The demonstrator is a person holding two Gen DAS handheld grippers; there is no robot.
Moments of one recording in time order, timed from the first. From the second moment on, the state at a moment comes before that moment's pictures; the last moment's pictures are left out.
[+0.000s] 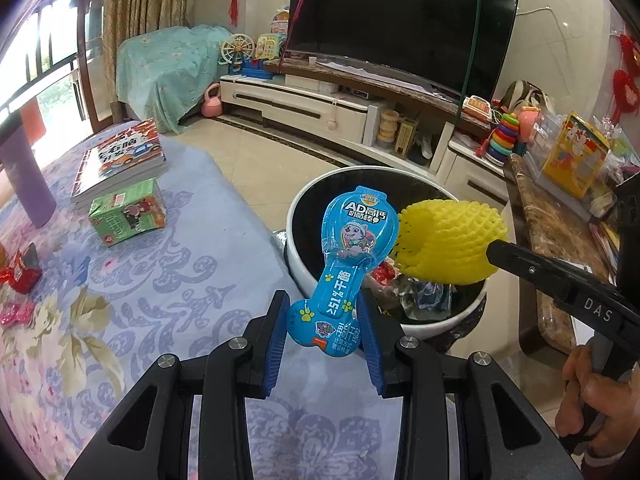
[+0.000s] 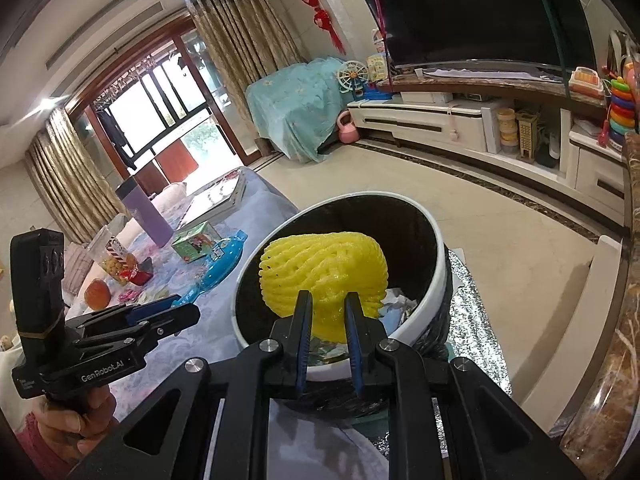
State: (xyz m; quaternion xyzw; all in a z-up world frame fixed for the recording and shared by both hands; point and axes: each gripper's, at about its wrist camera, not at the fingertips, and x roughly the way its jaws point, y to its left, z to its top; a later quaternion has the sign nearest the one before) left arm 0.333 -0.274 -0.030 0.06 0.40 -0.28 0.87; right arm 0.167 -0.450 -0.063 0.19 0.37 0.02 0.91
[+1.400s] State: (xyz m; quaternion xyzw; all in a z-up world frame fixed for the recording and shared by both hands) left arm 0.369 -0.296 -0.046 0.03 0.40 -0.29 0.87; right arm 0.188 -0.478 -0.072 0.20 0.38 0.00 0.90
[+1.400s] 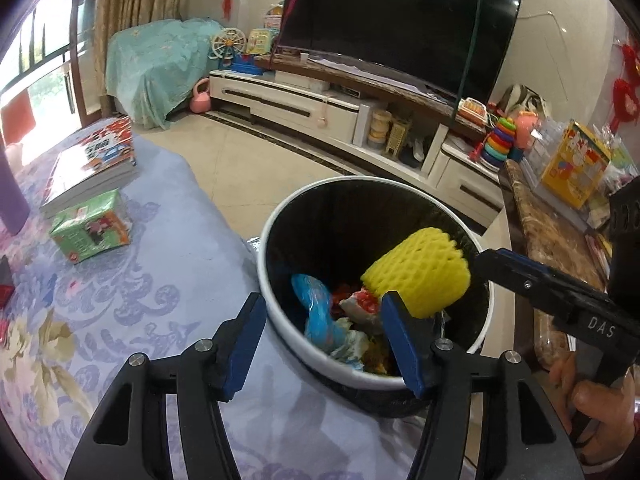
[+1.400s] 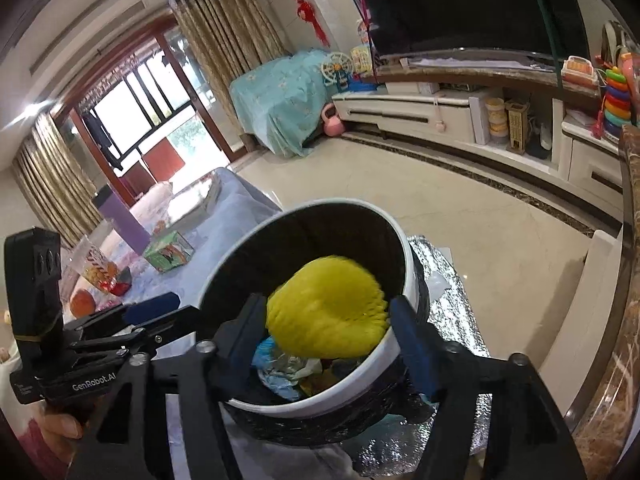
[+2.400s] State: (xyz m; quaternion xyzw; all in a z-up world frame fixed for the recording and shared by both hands) left arm 0.295 -0.074 -0.062 -0.08 0.43 -0.13 0.89; right arm 0.200 -0.315 -0.069 0.18 0.40 0.14 0.89
